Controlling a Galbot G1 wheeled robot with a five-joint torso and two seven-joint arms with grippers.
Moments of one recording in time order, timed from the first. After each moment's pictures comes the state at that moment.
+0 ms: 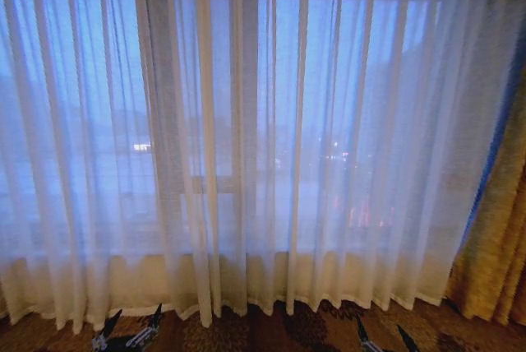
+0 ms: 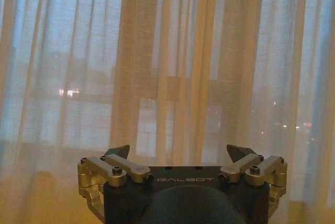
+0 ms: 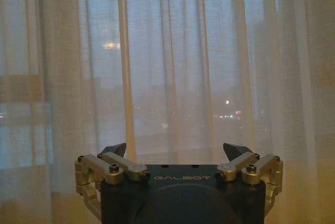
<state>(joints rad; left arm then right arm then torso) 1.66 -1.50 -0.84 -2.36 -0.32 0.23 0.07 -1.69 1.37 0.69 2.16 0.29 0.06 0.14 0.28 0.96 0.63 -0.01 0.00</state>
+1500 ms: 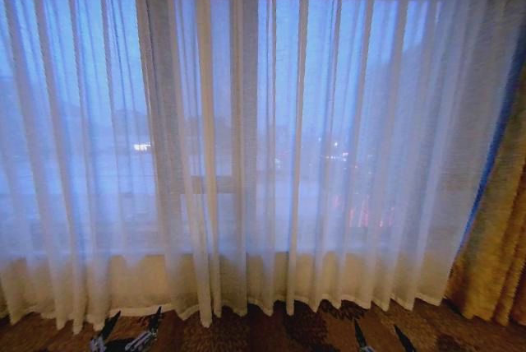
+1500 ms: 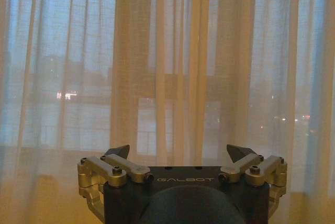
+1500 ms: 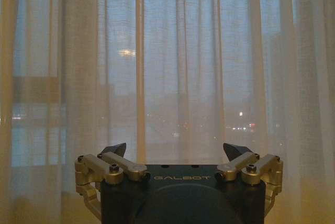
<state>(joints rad) 1.67 -1.50 -0.85 -2.35 -0.28 0.21 0.10 -1.70 1.37 0.70 2.12 0.25 0.15 0.06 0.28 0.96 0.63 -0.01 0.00</state>
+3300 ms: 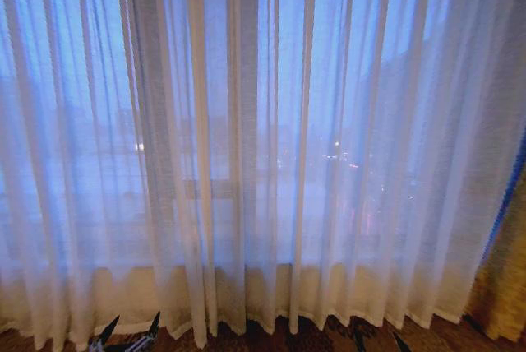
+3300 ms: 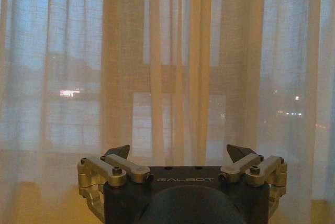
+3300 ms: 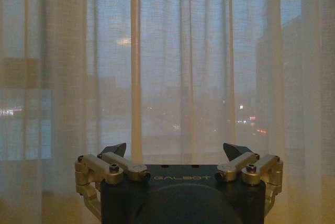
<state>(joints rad) 1.68 -1.50 -0.85 -2.33 -0.27 0.20 0.11 -1.69 1.37 0.70 2.05 0.25 0.17 0.05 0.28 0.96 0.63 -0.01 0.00</state>
